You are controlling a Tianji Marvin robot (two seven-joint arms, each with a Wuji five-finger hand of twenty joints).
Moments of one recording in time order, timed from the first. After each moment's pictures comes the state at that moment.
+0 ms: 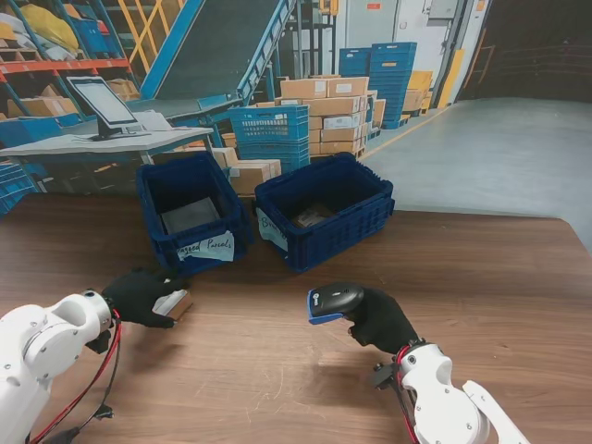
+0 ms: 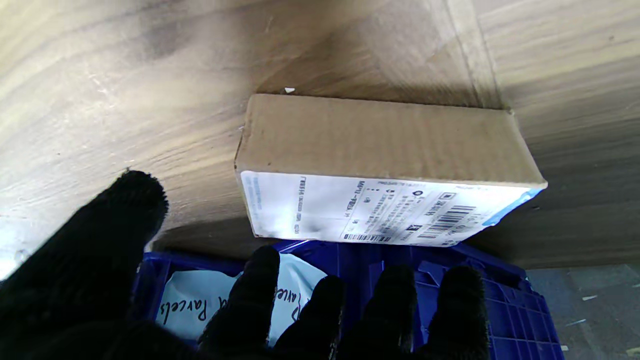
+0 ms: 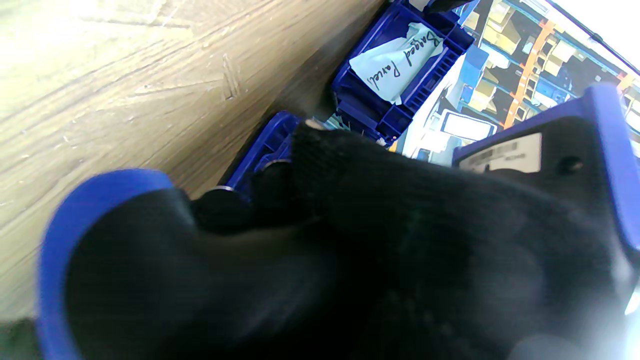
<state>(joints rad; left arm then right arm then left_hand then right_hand) 1.49 -0.98 -1.42 -1.44 1.02 -0.42 -0.34 -1.78 -1.14 1.25 -1.74 -0.36 -0.09 -0.13 0.48 -0.35 0.60 -0.02 0.29 0.13 0.06 0.28 0.15 0.25 0.08 0.24 0.16 0.35 0.13 0.27 -0.01 0.38 0.36 0.36 0.96 -1.00 1.36 -0.25 0.75 -0.14 1.10 1.17 0.78 0.06 1.02 0.98 0.92 0.11 1.11 0.91 0.67 0.13 1.46 0.75</state>
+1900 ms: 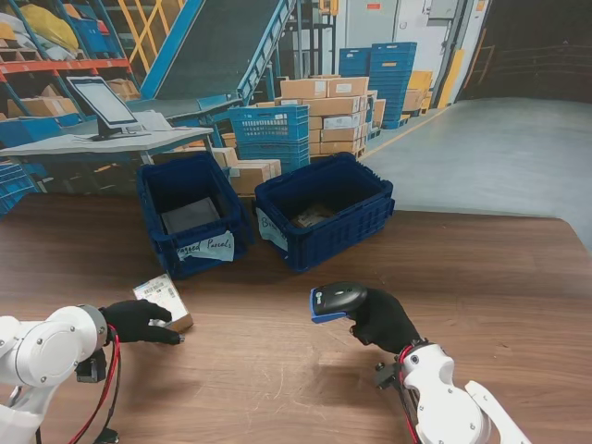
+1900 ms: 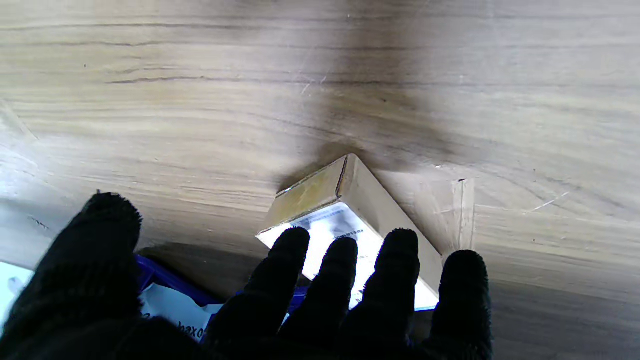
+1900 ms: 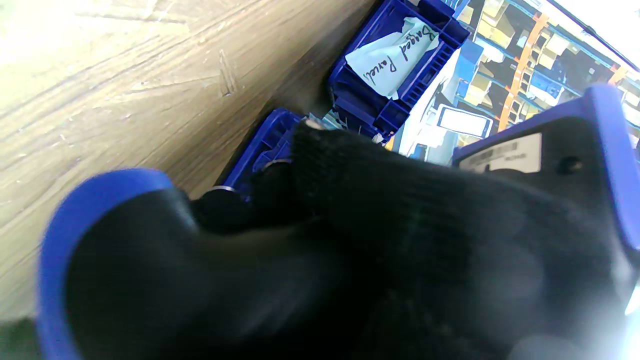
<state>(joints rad) 1.69 -0.96 -1.51 -1.84 0.78 0.07 -0.78 -1.78 -1.14 1.26 -1.73 -0.34 -0.12 -0.14 0.51 -0.17 0.21 0.00 0.48 0.33 0.08 0.31 0.38 0.33 0.20 0.32 0.36 0.37 0.18 0.34 0.04 0.41 0.46 0.39 0.96 -1.00 1.36 -0.25 0.75 -0.14 1.10 1.17 0.78 0.06 1.02 0.98 0.92 0.11 1.11 0.91 0.67 0.13 1.46 0.75</state>
